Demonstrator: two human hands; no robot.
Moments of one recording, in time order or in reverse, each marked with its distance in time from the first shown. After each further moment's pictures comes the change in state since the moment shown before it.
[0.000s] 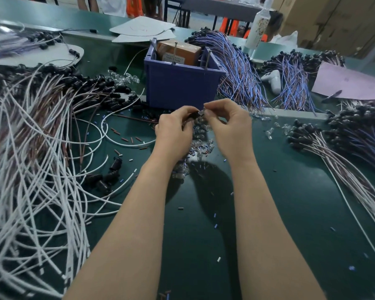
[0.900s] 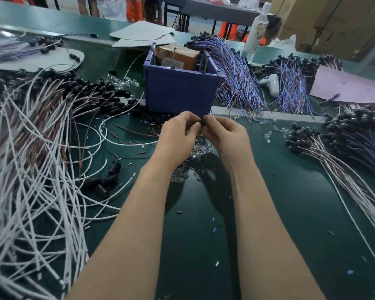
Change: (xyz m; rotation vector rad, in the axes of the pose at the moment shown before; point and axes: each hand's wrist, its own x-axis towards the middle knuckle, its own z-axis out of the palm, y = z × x) left_hand -0.003 0.011 -0.003 0.071 -0.033 0.099; right_hand -0.001 0.016 0.003 0.698 -0.033 0.444
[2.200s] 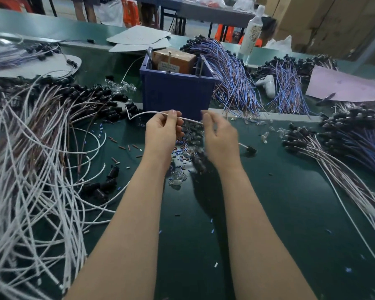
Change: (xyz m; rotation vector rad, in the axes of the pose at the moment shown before) left_hand 0.007 -0.003 0.000 -0.754 0.258 -0.397; right_hand -0.005 -0.002 0.010 -0.927 0.082 -0.422
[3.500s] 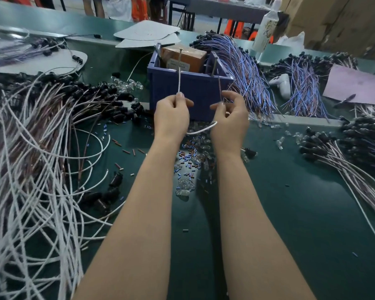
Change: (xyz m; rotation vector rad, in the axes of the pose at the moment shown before) left_hand 0.038 0.017 0.010 0.312 0.005 0.079; right_hand 0.039 -0.005 0.029 0.324 0.269 0.153
